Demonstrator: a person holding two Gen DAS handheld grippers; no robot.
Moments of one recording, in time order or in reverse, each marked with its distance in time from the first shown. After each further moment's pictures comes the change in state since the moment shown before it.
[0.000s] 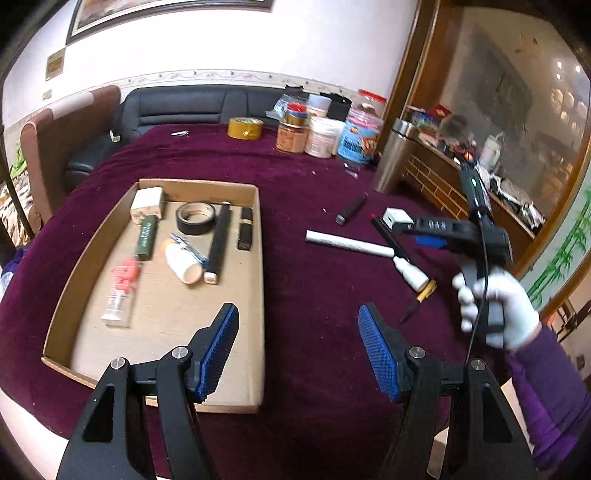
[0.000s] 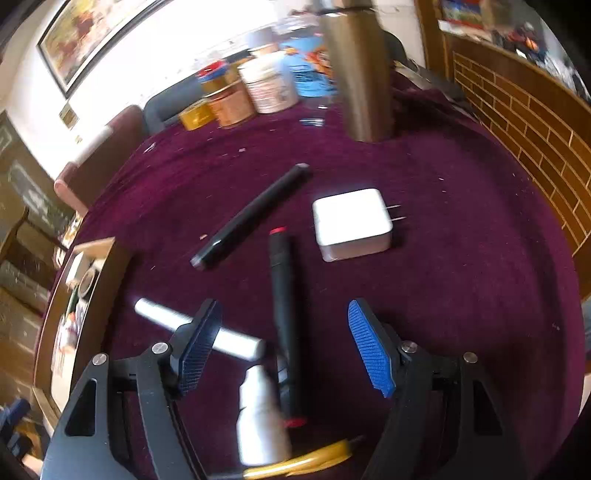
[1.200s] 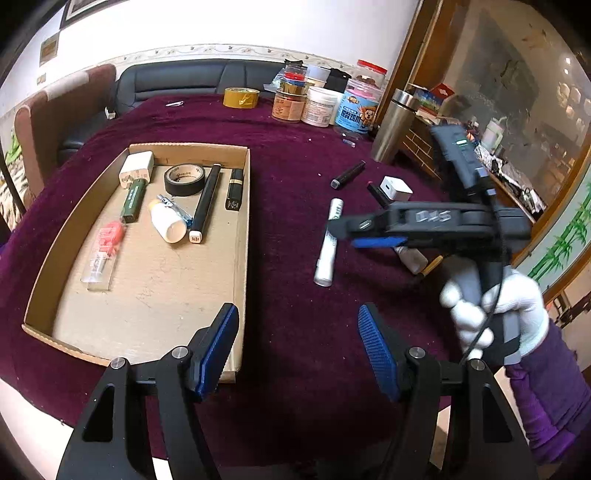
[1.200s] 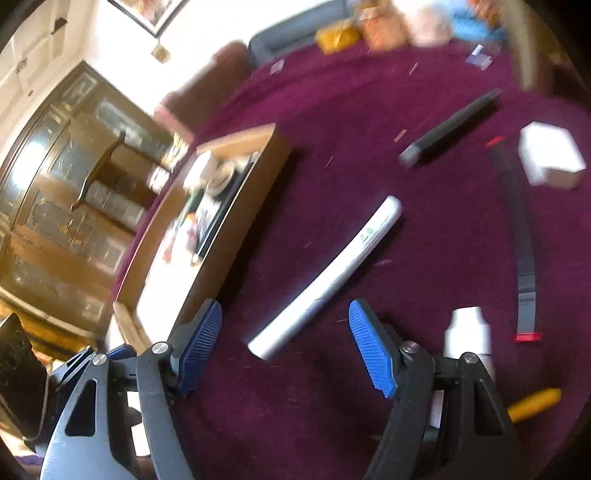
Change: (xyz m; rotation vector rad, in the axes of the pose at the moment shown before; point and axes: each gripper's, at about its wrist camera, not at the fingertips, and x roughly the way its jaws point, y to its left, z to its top) left arm 0.011 -0.008 -0.020 -0.008 0.097 -0.011; right arm -0.011 0.091 -0.061 -0.172 0.162 0.356
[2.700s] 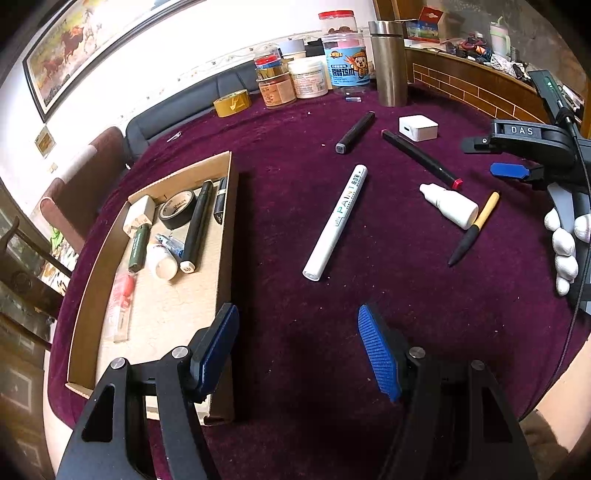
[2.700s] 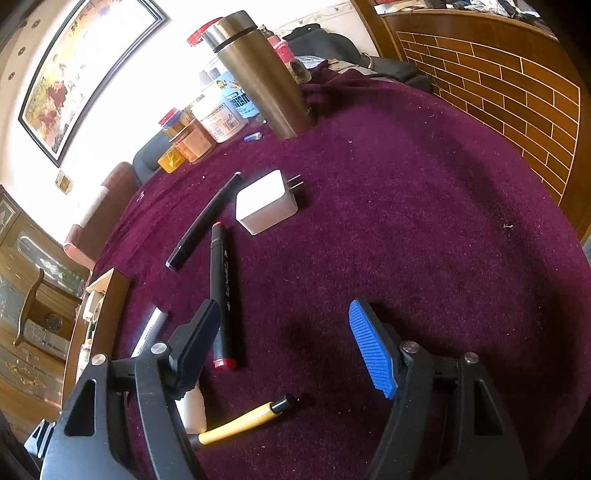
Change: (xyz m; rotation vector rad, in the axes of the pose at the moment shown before) left arm 0.061 -0.066 -0.003 0.291 0.064 0.333; right arm -0.072 -0.128 -0.028 0.339 -0.312 -0.305
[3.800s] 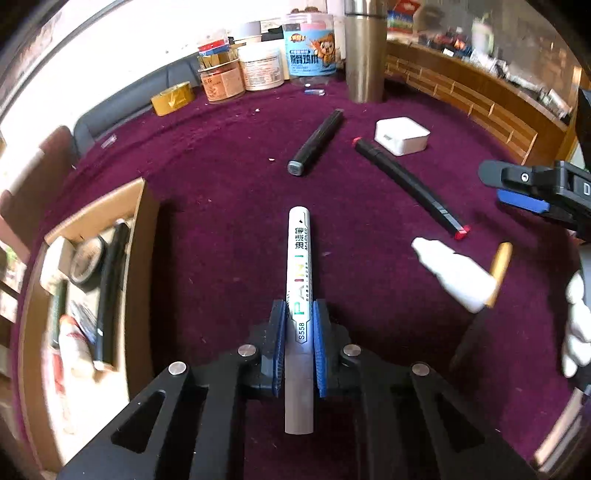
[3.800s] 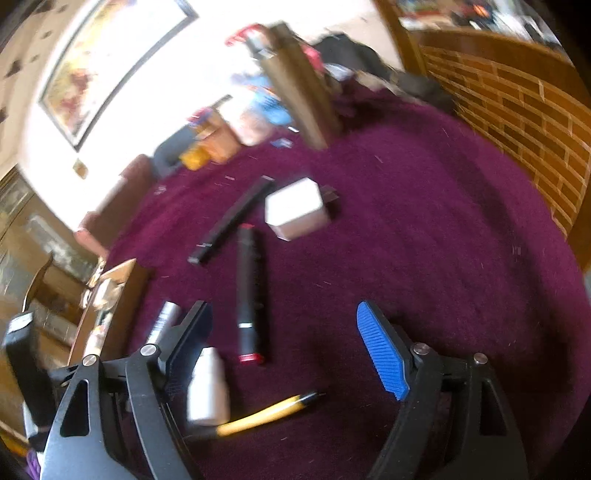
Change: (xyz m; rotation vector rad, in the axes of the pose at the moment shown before) left arm 0.072 -0.007 0.064 0.021 0.048 -0.222; right arm -0.022 0.033 -0.002 -0.150 -0.027 0.060
